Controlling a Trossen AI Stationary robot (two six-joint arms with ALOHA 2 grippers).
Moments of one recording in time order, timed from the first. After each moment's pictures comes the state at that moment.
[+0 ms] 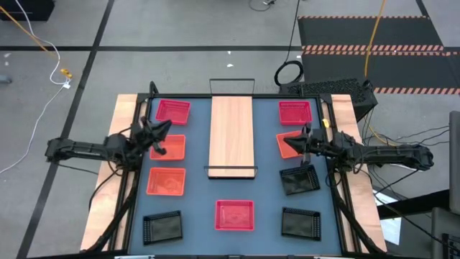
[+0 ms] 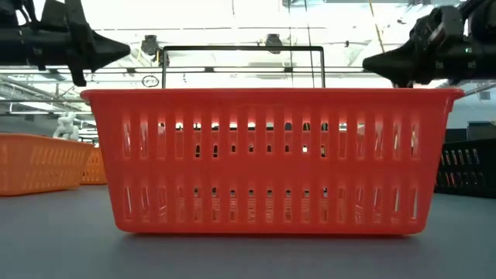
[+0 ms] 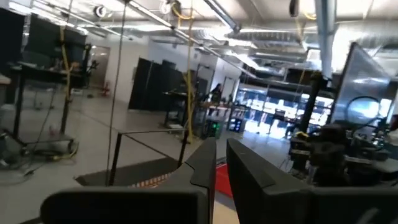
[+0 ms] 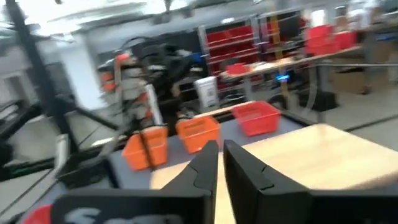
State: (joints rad) left arm -0.03 0.25 0.01 0.58 -0.60 -0.04; right arm -0.10 0.36 0.02 0.44 0.05 0.23
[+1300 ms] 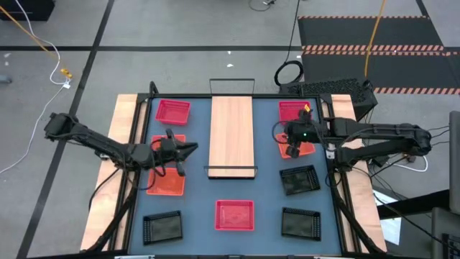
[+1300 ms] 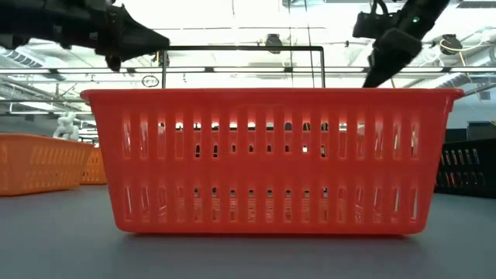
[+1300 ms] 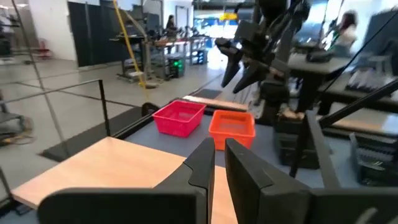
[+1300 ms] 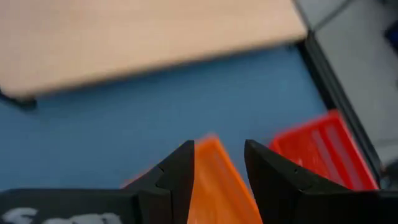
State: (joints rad) left arm -0.29 0.96 0.29 0.67 -0.64 -0.02; right arm -0.12 0.98 0.83 -0.82 0.31 0.06
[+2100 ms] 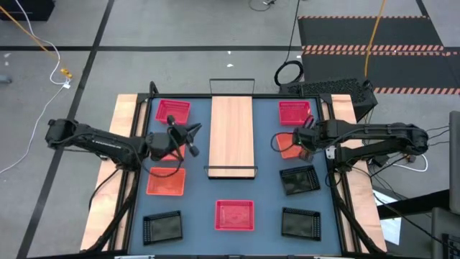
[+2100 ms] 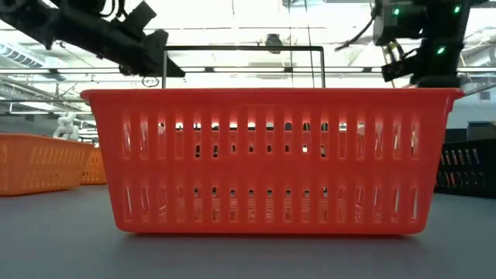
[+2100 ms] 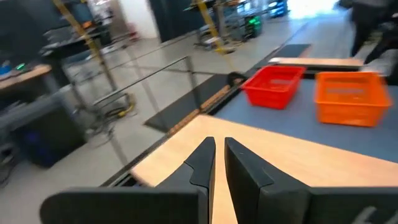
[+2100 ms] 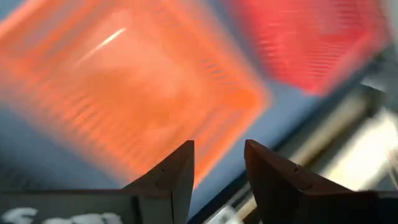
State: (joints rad) left arm -0.02 1.07 0.43 0.46 -0.72 0.05; right arm -0.17 1.04 0.75 -1.24 0.43 0.42
